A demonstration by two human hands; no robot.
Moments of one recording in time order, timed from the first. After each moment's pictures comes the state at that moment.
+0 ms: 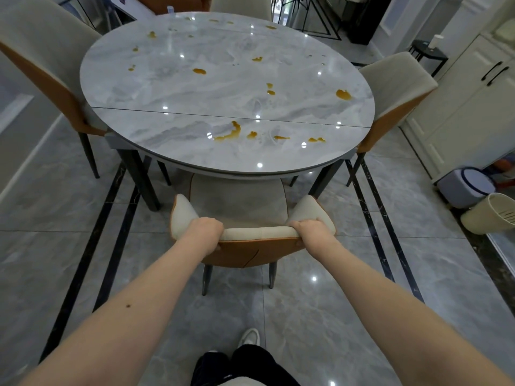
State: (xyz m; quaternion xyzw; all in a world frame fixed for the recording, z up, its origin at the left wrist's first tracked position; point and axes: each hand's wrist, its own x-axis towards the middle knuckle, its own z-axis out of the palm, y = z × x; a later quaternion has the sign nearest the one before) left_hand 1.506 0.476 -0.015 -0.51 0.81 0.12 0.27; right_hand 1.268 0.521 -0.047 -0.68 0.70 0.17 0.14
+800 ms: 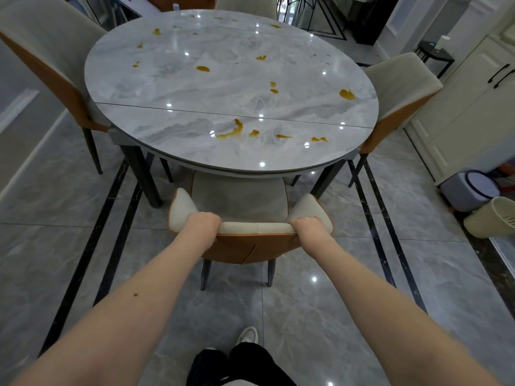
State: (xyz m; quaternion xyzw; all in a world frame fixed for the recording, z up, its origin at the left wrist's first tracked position) left_hand 1.505 0.475 -0.019 -0.54 0.80 0.09 0.26; right_hand 1.276 0.514 -0.042 -0.67 0.70 0.22 0.13
